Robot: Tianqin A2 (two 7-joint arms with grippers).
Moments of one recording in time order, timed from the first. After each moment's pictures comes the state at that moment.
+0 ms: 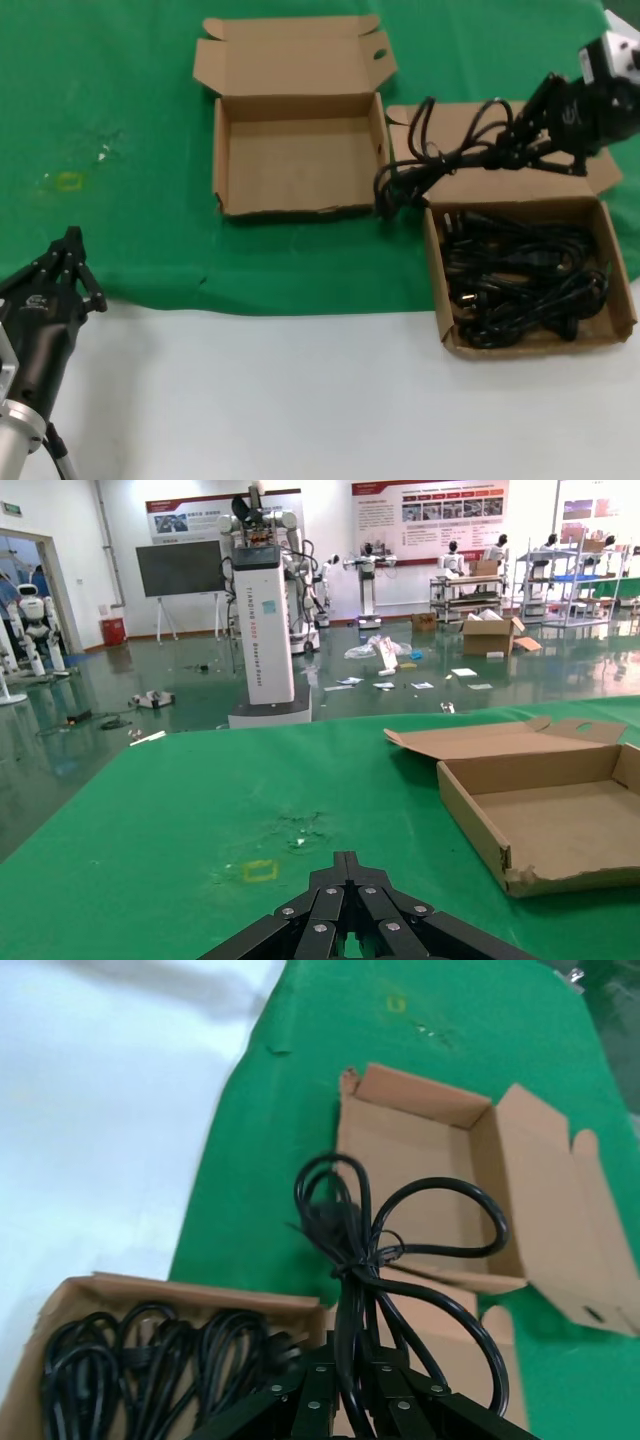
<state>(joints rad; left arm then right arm) 0.00 -0.30 1.60 -1.60 -1.80 0.00 0.00 1.46 0.51 -2.17 0.52 1.33 -1.41 -0.39</state>
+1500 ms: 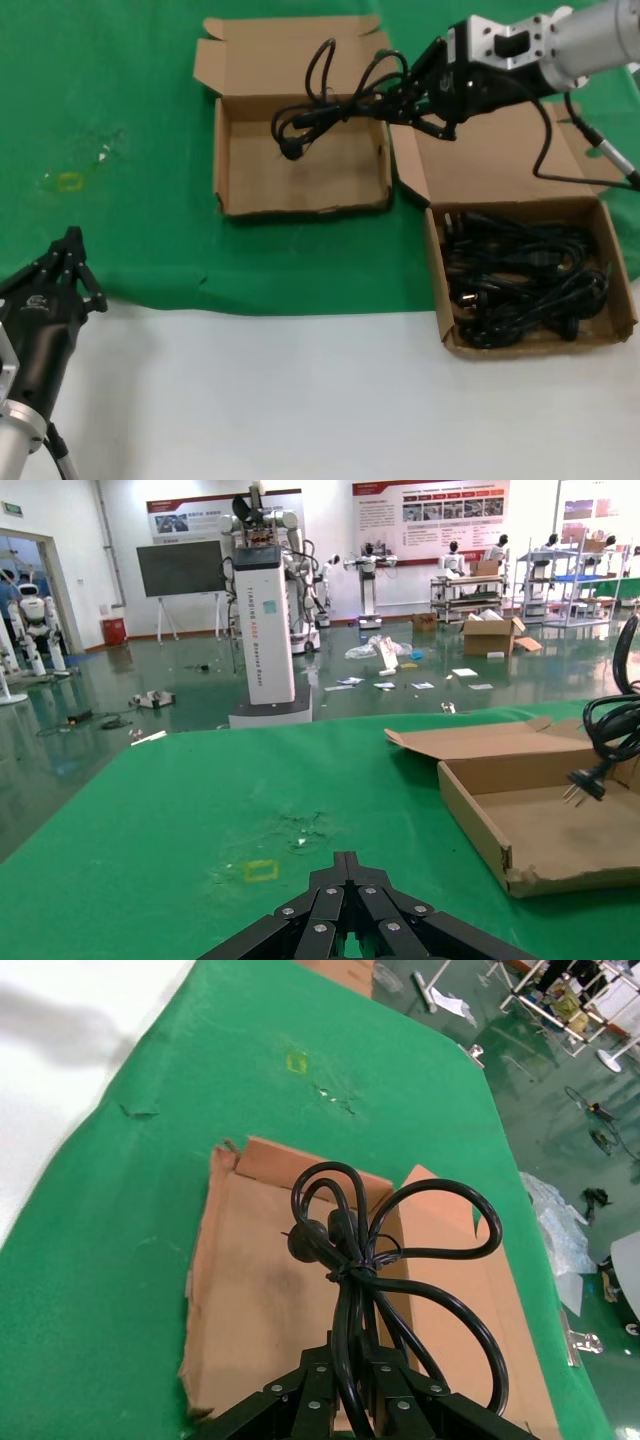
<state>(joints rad) 0.00 -0.30 1.60 -1.60 -1.80 0.00 0.00 1.59 0.19 -2.09 0.03 1.39 -1.07 -0.66</state>
